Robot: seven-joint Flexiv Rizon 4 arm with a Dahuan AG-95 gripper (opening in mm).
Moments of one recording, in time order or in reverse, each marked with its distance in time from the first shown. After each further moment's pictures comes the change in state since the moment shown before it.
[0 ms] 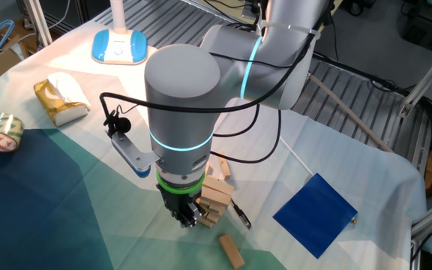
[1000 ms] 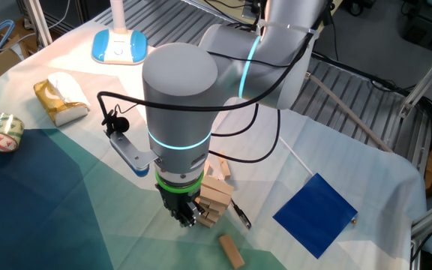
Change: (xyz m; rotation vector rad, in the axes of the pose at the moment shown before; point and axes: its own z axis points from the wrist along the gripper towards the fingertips) arm -0.001 -0.004 0.001 -0.006 0.003 -0.016
